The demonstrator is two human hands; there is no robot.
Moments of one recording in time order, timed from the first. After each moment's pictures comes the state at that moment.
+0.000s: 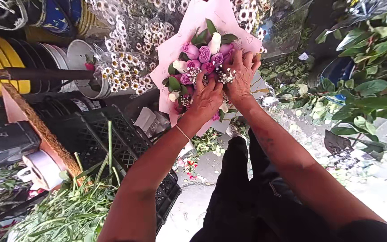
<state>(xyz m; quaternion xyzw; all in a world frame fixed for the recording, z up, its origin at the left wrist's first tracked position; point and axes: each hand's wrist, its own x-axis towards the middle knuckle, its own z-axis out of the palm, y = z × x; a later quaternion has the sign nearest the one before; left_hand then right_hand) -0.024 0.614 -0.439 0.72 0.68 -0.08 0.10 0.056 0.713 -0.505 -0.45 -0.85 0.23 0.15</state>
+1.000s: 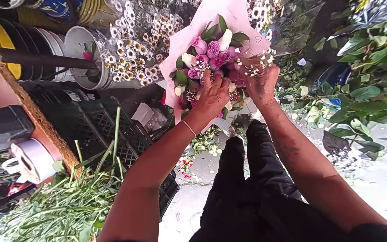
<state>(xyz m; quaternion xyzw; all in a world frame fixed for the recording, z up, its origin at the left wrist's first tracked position) -0.021 0.606 -0.439 0.71 0.69 -0.10 0.09 0.098 0.720 -0.493 -0.35 -0.79 0.37 0.36</state>
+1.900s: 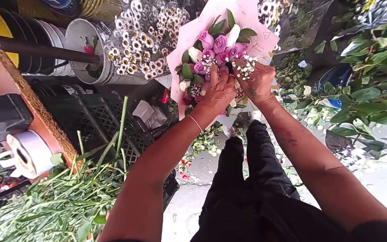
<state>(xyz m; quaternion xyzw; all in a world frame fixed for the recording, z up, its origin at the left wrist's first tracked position) -0.017 0.609 -0.432 0.70 0.69 -0.14 0.12 0.085 0.705 -0.506 -0.25 -0.84 0.26 0.40</state>
